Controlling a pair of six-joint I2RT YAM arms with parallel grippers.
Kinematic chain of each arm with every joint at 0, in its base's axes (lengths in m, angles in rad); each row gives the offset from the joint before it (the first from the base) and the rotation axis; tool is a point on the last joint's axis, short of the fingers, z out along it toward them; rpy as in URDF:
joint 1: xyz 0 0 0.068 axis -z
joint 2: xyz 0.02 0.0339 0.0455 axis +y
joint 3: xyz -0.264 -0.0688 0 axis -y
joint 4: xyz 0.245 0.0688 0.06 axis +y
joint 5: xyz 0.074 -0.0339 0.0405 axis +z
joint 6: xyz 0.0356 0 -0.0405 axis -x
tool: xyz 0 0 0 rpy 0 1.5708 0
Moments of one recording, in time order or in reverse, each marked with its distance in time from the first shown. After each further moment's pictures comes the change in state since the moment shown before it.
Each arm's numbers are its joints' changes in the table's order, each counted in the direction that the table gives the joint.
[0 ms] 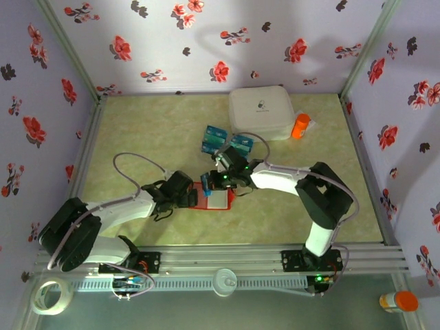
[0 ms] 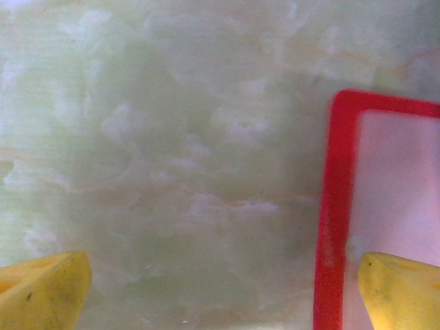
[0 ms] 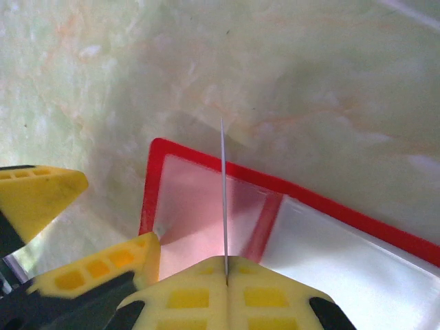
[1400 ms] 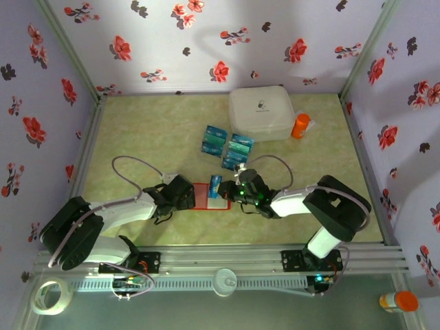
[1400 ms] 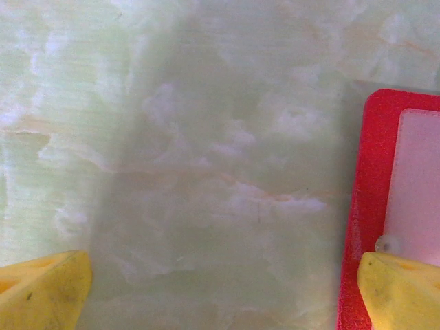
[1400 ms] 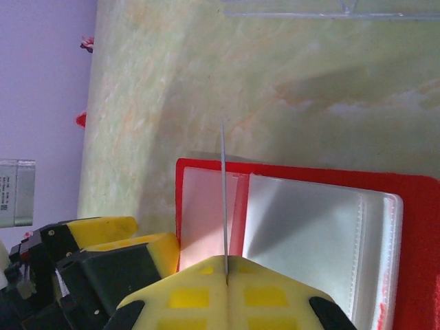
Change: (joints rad) left arm 0.024 0.007 -0.030 -0.006 0.070 0.080; right arm -0.038 -0.123 -0.518 -0.773 -0.126 -0.348
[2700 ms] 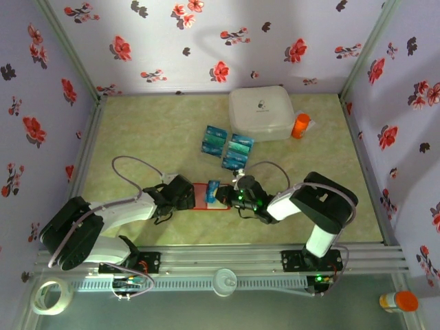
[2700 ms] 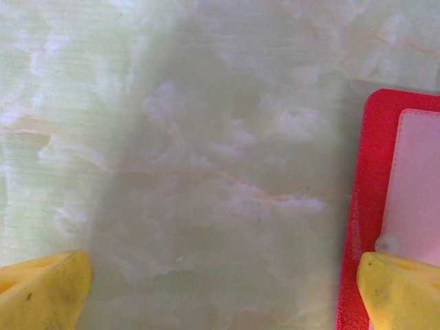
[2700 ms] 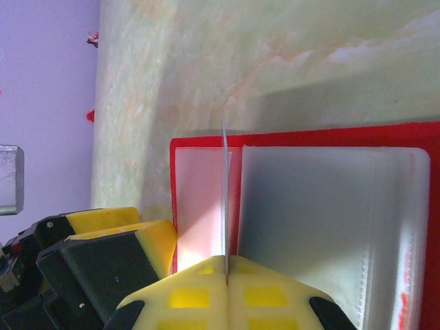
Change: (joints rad) left arm 0.000 0.000 0.000 0.000 0.000 0.000; right arm -0.037 0.102 -0.045 -0.184 0.006 -0.085
